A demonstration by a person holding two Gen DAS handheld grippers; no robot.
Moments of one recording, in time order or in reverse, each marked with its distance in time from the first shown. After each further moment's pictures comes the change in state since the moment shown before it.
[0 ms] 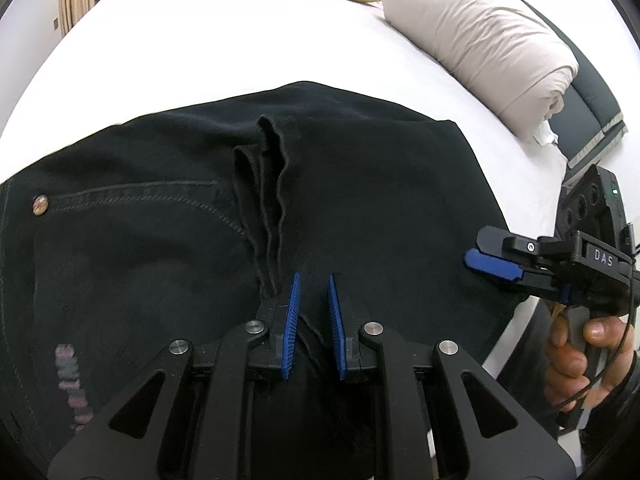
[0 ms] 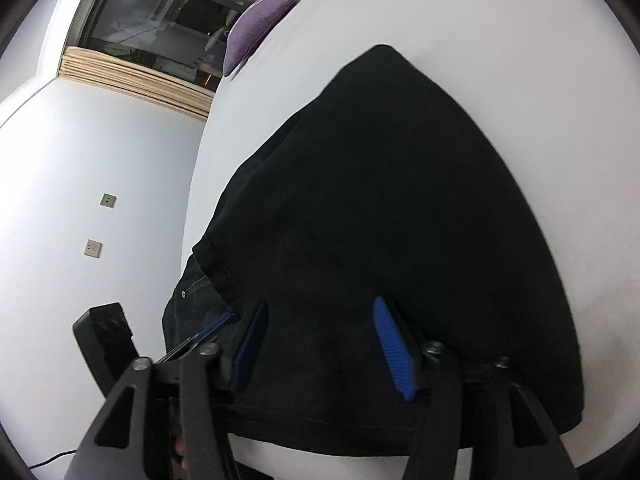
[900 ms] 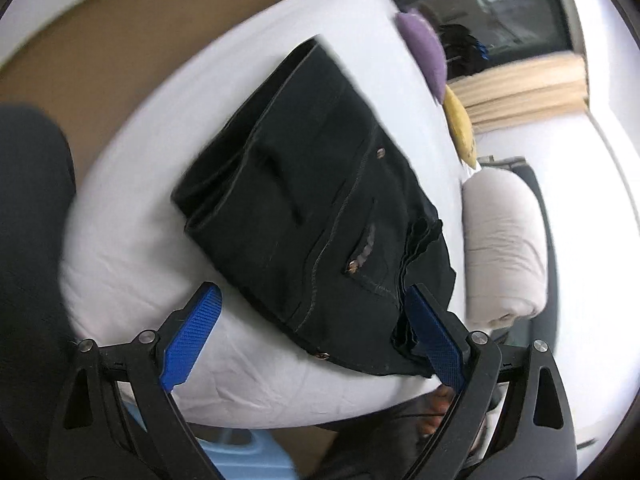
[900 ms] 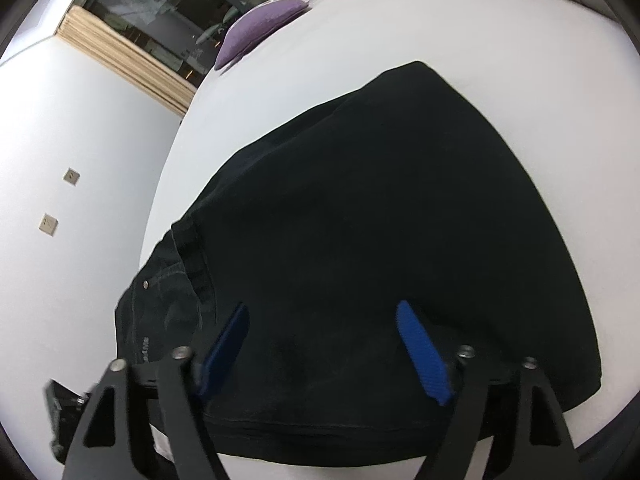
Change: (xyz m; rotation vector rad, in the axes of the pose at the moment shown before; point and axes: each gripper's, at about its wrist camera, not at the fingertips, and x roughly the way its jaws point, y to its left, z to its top) left arm -0.129 0.187 -0.153 -0.876 -0.194 -0.226; right arm -0.021 0.006 -0.008 -0.091 -0.074 -0.162
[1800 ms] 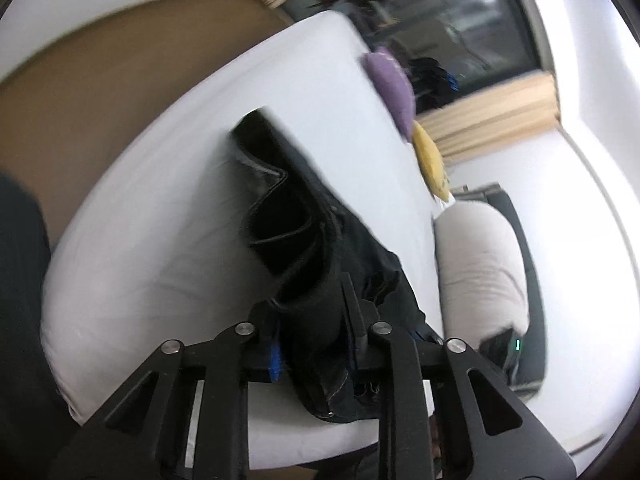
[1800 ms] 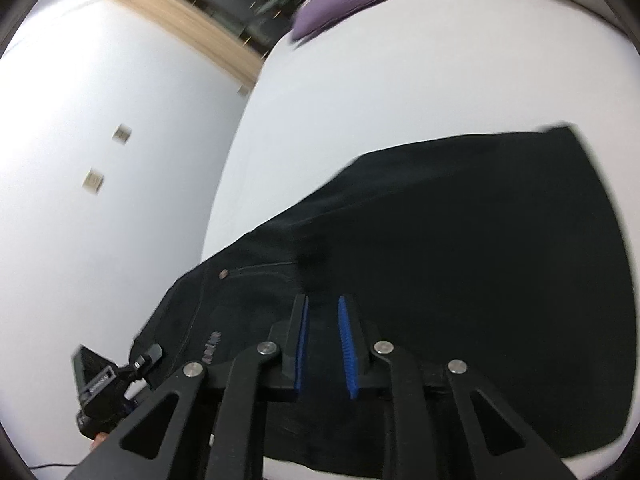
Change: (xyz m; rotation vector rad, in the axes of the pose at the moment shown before) left arm -0.021 -0.036 0.027 0.117 -0.175 -0.071; right arm 0.028 0.100 0.029 -0.228 0.147 0.139
